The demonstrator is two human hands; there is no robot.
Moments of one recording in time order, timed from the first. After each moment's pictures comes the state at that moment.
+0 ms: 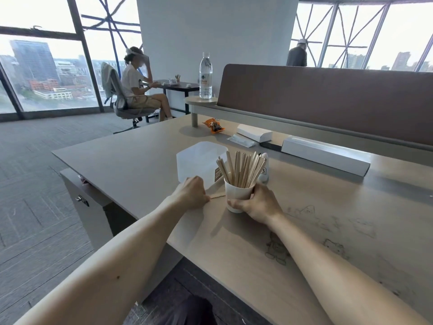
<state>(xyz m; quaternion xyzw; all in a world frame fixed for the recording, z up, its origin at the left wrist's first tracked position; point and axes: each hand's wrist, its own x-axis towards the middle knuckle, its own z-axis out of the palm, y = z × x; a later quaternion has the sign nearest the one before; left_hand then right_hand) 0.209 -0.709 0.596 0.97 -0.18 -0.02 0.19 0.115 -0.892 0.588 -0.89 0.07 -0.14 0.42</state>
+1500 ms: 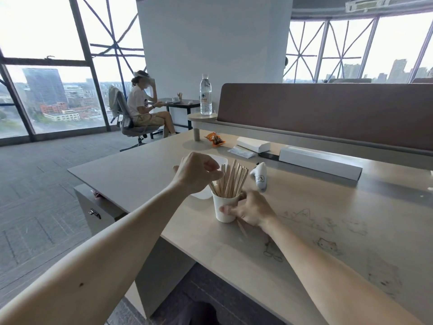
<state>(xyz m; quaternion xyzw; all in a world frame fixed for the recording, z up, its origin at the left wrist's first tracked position) 0.157 -0.708 0.683 0.89 -0.21 0.15 0.37 0.107 -0.878 0.597 -0.89 0.03 -0.10 0.44</state>
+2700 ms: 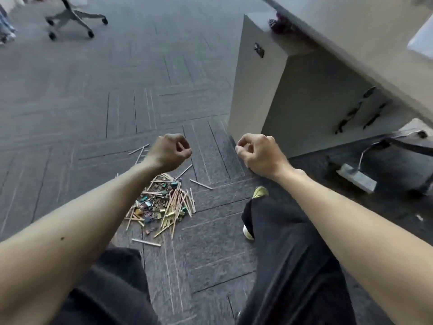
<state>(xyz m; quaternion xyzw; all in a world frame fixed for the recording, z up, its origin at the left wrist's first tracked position) -0.068 -0.314 0.401 0.94 0.16 0.03 0.30 0.010 -0.548 0.423 -0.91 -0.28 0.06 0.30</state>
